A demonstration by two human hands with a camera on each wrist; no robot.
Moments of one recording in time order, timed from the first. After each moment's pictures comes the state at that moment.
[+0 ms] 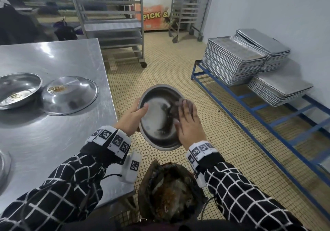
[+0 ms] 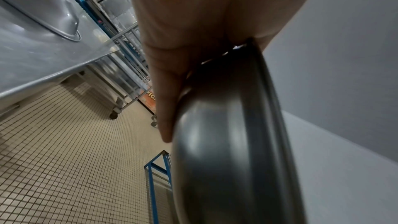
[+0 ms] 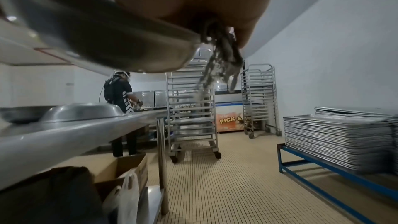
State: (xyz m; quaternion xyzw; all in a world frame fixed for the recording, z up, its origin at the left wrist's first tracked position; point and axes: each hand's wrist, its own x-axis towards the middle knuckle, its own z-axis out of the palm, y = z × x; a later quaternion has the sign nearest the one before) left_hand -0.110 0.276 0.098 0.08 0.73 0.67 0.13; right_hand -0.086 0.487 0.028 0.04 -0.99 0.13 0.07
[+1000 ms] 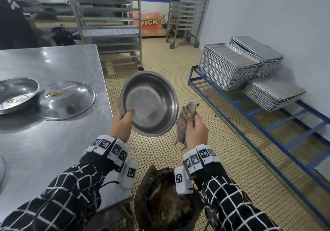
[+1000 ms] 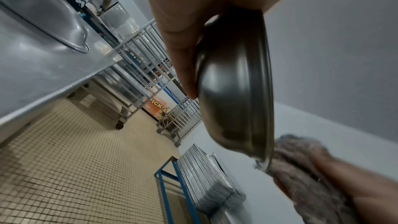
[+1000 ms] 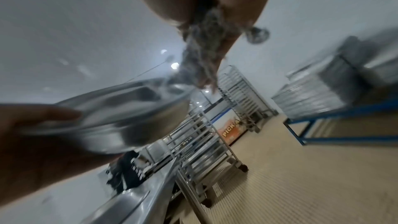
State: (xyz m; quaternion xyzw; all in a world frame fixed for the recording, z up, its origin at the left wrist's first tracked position) left_hand -0.105 0.270 0.092 0.01 0.71 0.70 -0.03; right_hand -0.066 0.469 0.076 -0.17 -0.80 0.54 0.20
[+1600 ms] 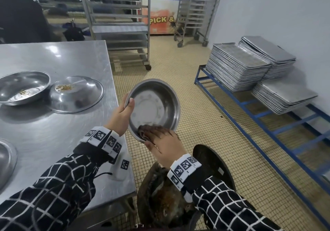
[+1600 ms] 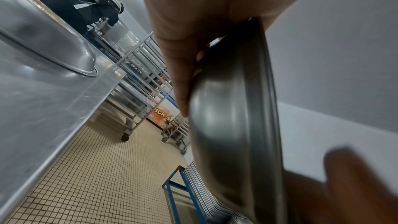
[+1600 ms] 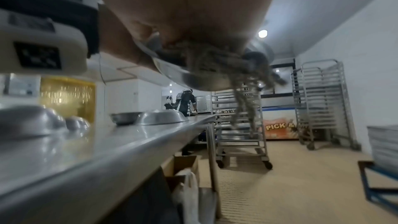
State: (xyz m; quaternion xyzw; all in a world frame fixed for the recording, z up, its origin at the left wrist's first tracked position) left_hand -0.112 0.244 0.096 0.06 0.76 0.65 0.00; right_hand -0.056 0.414 0.040 0.23 -0.96 0.15 0.03
